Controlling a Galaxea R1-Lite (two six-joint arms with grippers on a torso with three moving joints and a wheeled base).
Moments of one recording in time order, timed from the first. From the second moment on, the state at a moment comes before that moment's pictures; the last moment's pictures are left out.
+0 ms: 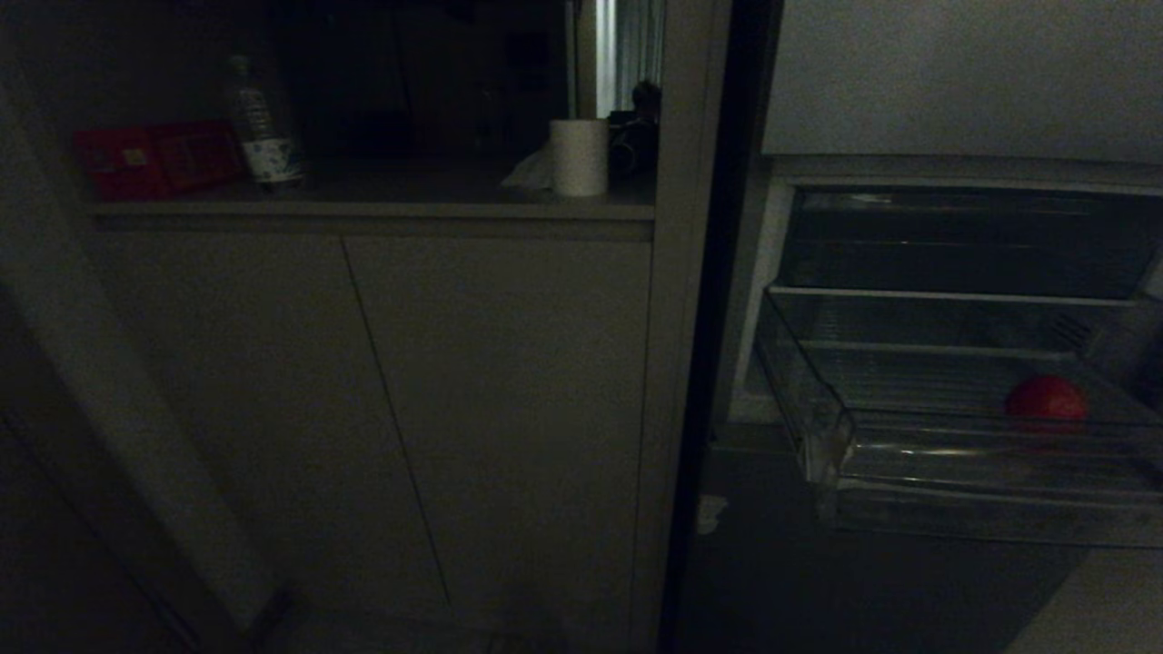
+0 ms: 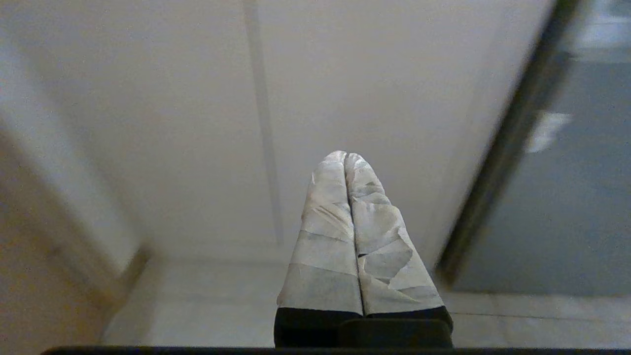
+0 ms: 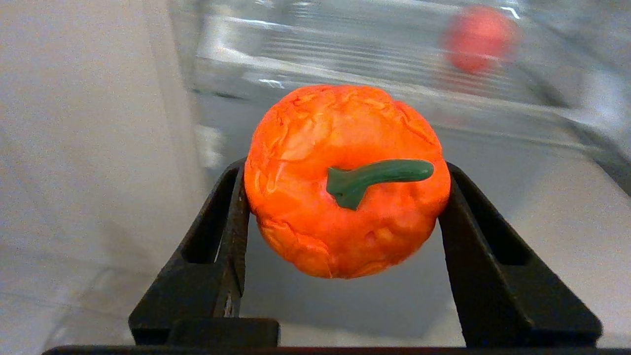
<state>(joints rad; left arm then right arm) 0.00 0.00 -0.04 0.10 0.01 -0.01 0.00 0.00 0.00 0.00 0.01 -0.08</state>
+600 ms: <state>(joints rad) 0.00 0.00 -0.04 0.10 0.01 -0.01 0.00 0.00 0.00 0.01 0.01 -0.05</state>
